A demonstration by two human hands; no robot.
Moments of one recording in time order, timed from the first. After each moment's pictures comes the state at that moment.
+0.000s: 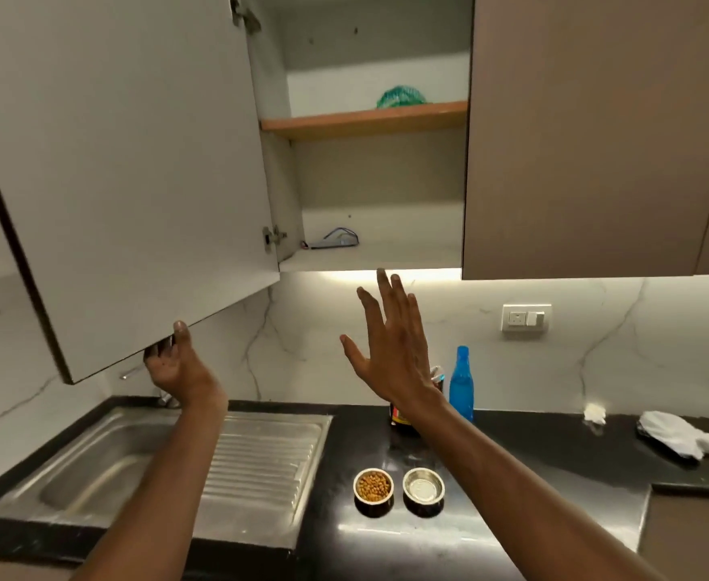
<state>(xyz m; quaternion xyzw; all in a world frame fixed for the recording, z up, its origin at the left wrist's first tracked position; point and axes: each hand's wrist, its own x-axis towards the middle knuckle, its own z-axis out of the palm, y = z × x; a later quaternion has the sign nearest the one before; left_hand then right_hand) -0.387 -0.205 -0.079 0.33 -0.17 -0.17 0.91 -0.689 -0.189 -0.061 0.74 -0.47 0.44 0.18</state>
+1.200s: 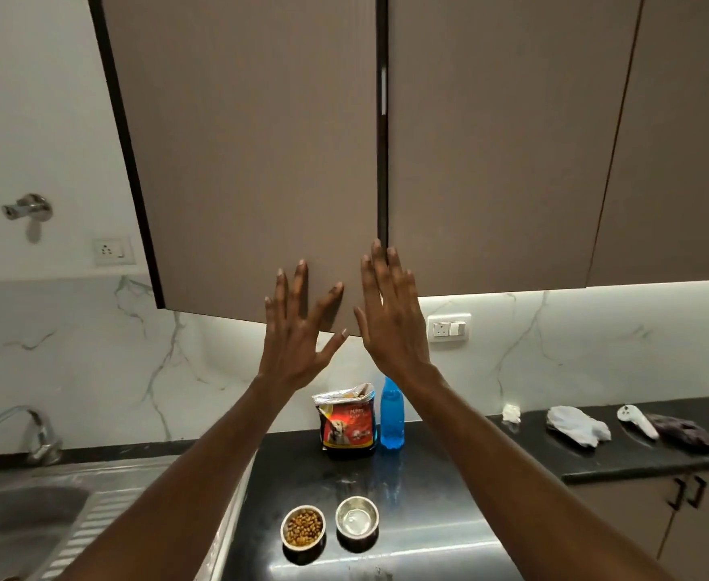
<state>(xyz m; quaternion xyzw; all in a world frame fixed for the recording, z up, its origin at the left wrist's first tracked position) -0.618 -0.310 -0.047 0.43 -0.76 0.23 0.42 -0.805 -0.276 -0.021 0.66 -0.51 0.41 0.36</state>
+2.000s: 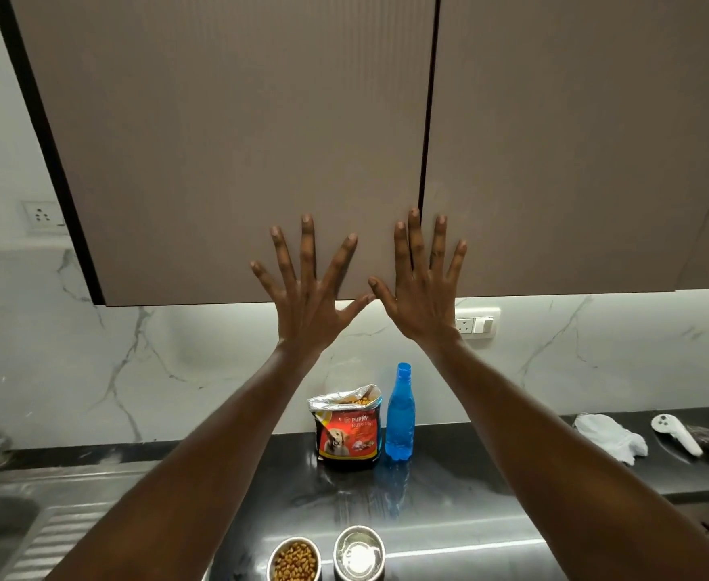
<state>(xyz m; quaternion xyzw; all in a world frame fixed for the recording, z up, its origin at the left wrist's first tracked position) -0.655 -0.480 -0.047 0.51 -0.68 0.32 0.42 -0.856 -0.474 -0.038 0.62 -0.59 0.35 0.38</state>
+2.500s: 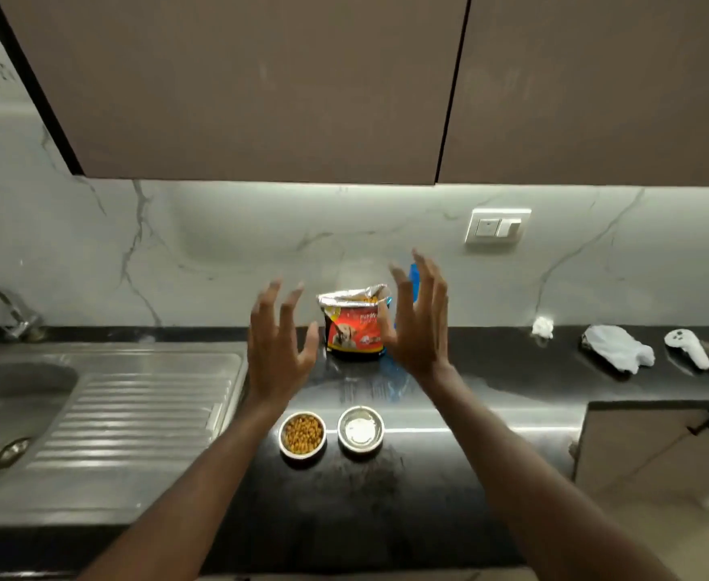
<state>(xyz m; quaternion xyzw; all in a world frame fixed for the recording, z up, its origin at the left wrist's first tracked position) -0.597 -0.384 -0.256 0.55 -0.69 0.09 0.46 -0.832 -0.398 -0.231 0.69 -0.55 0.45 0.18</state>
